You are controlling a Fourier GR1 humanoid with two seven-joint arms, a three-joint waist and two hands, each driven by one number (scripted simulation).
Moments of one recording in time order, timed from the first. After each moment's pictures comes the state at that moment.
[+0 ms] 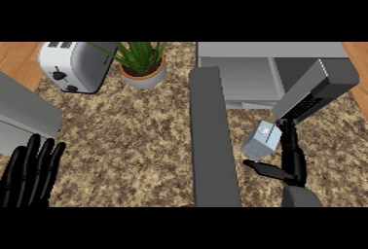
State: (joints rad) left arm 0.39 0.02 -0.19 -2.31 -0.04 -0.03 0.00; right arm -0.21 -0.06 -0.19 -0.75 -0.08 -0.09 -0.79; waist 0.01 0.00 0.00
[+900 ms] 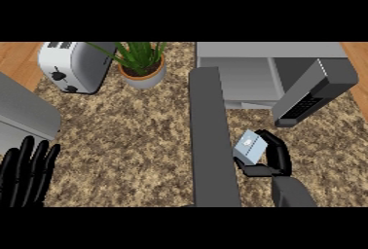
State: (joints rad) left arm 0.40 0.03 -0.16 -2.32 0.01 -0.04 0.00; right arm -0.34 -0.06 -0.13 -0.57 -0.01 0.05 -1.00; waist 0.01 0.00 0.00
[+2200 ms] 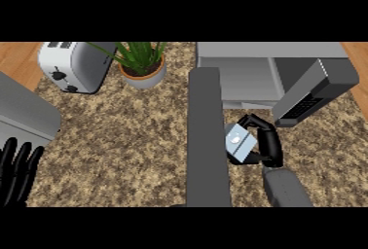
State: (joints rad) left arm 0.42 0.06 0.00 -2.27 0.13 -0.11 -0.02; right arm -0.27 -0.01 0.03 -1.00 0.08 -0.16 -0.69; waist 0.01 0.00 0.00
